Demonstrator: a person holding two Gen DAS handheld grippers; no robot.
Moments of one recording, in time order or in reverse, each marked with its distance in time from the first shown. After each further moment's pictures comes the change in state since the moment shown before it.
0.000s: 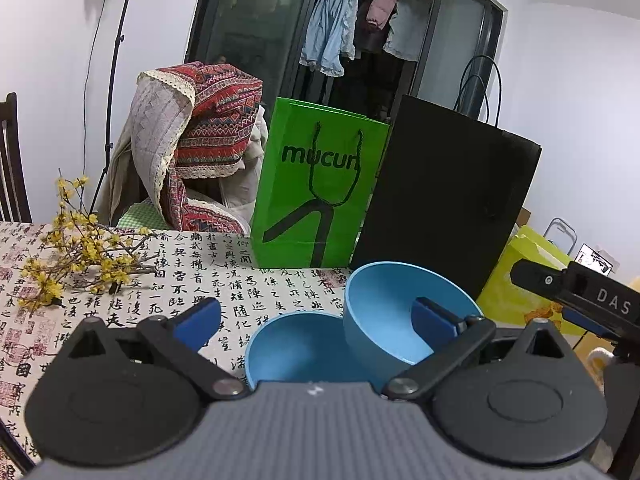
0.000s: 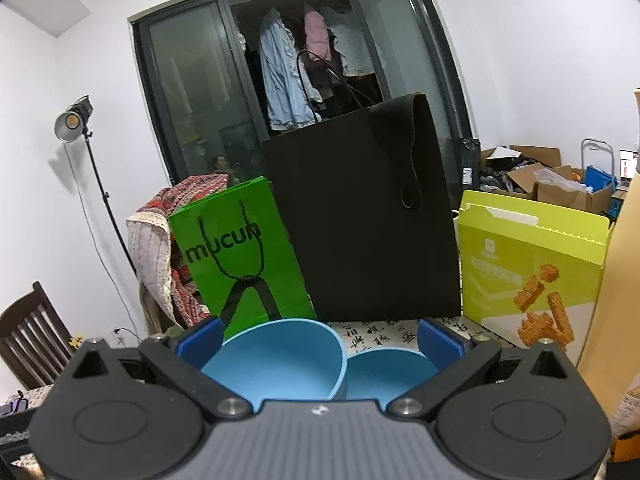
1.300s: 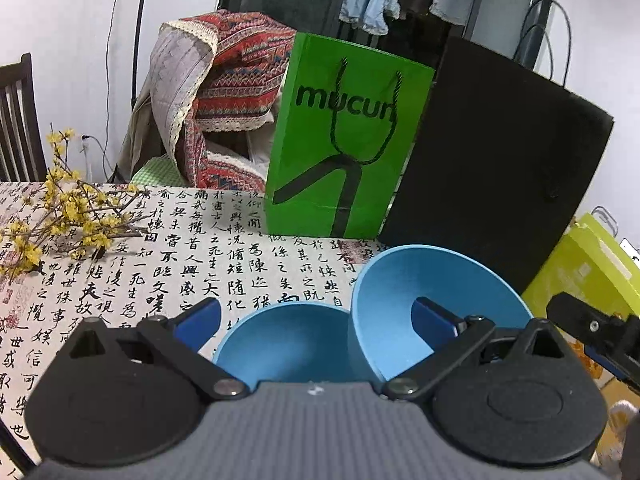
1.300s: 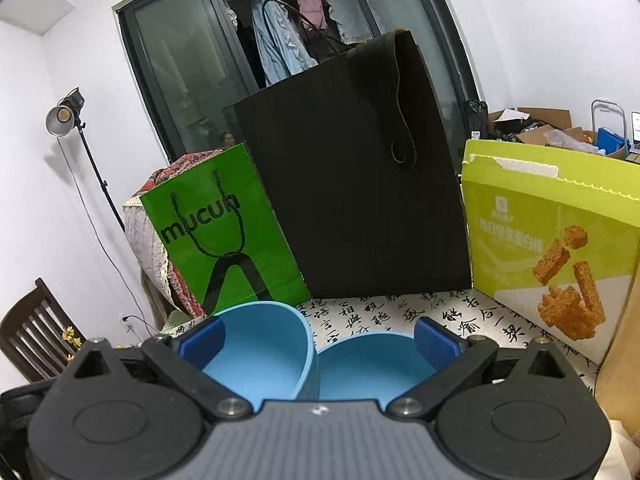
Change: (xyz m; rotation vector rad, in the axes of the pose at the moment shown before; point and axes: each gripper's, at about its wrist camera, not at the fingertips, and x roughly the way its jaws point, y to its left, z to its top) left arm 0.091 -0.021 0.004 -0.066 0.136 0.133; right arm 0.060 -0.035 -0.008 0.061 0.106 0.038
